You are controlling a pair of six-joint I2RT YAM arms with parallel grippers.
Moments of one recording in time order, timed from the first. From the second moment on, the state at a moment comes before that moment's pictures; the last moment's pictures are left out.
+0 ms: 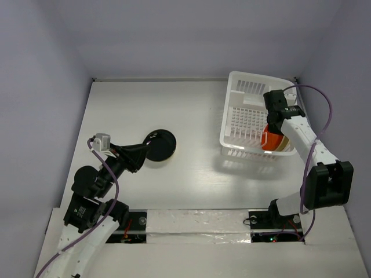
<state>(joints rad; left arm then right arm) -0.43 0.24 0.61 -0.31 0.15 -0.54 0.13 1.44 1.23 -0.87 0.61 0.40</state>
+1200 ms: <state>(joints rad) -0.43 0.22 0.61 -0.31 0.14 -0.54 0.56 1.40 1.67 -1.08 0.74 0.46</state>
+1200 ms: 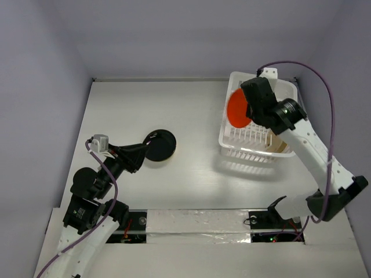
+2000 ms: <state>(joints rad) -0.43 0.23 0.61 -0.32 0.10 -0.54 0.86 1.93 1.43 -0.15 0.05 0.80</state>
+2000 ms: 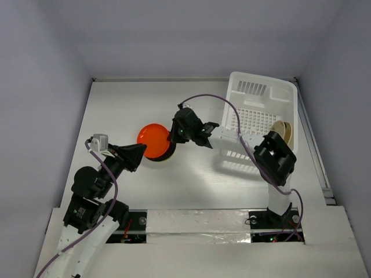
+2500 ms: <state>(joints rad) -0.43 0.23 0.61 -0.32 0.10 -0.55 0.86 1.86 1.38 -0.26 0.16 0.80</state>
